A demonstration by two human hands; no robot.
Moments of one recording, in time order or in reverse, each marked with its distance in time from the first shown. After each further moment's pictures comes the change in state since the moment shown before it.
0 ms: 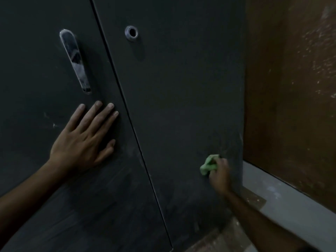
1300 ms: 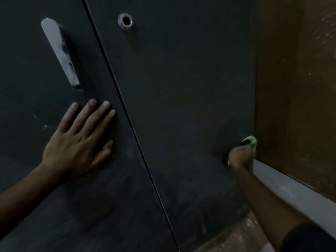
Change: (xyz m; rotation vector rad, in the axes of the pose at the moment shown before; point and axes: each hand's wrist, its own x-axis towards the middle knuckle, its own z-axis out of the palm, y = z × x) left_hand 0.001 0.000 0.002 0.006 0.018 -0.004; right_hand 0.093 0.019 0.011 0.439 0.584 0.584
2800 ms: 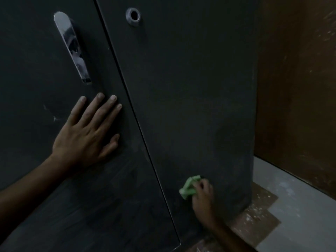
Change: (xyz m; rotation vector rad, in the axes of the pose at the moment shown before) left_hand -0.001 0.000 -0.001 0.015 -0.031 -0.003; right_hand -0.196 0.097 -0.069 -0.445 -0.647 -0.750
